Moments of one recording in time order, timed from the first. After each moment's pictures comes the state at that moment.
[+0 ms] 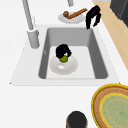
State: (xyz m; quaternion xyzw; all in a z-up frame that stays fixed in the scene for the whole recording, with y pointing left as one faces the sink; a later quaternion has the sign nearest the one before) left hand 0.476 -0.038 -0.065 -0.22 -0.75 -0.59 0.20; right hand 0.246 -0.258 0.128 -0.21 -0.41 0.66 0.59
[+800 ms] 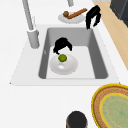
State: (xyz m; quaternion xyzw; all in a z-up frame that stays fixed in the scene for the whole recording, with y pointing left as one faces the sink) left hand 0.483 -0.042 -0.012 -0.26 -0.77 -0.54 0.20; right hand 0.246 -0.258 0.128 -0.21 -0.41 0.66 0.59
